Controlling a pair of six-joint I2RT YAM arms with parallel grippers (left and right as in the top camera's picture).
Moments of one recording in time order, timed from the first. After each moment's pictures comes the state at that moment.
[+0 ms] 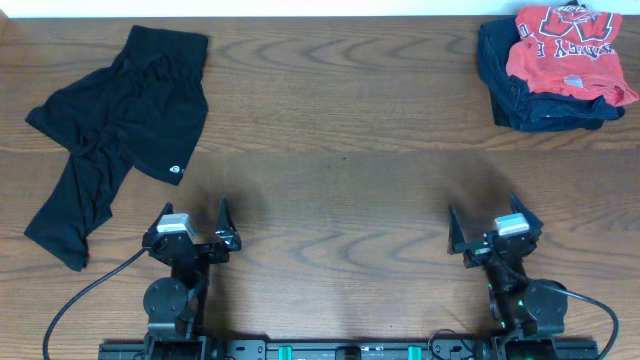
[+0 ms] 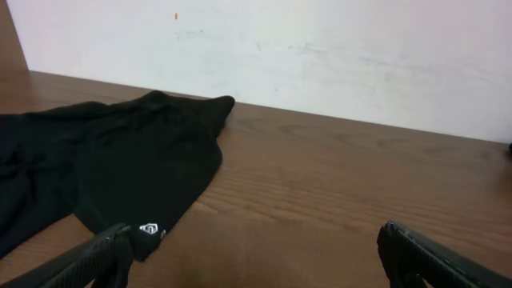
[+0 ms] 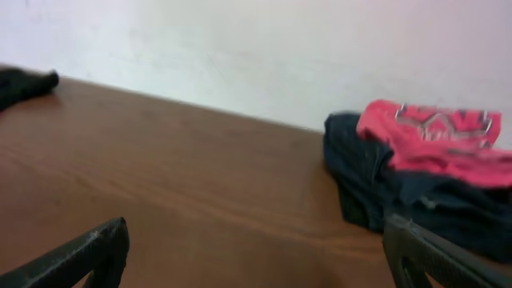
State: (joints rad) left arm -0.03 0.01 0.02 -0.11 -0.04 -0.17; right arm 0.06 0.01 0.01 -0.01 -0.13 -0.12
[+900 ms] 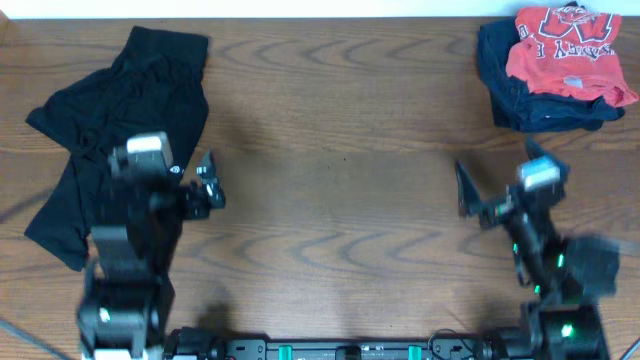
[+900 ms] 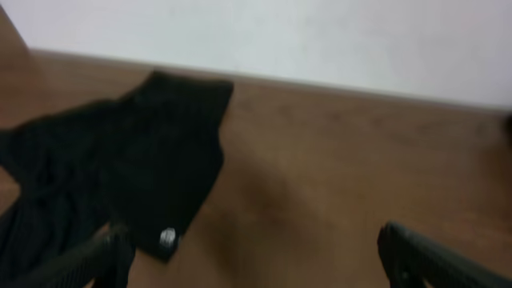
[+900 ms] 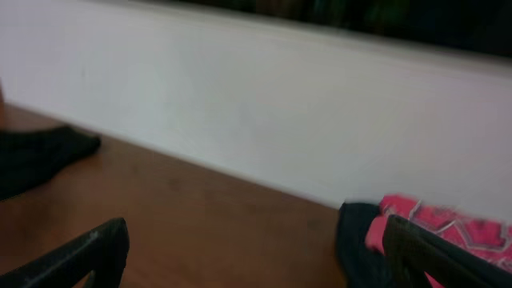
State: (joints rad) left arm -0.03 0.74 0.86 -0.57 -0.02 -0.15; right arm 0.06 0.56 0.52 0.01 -0.27 -0.12
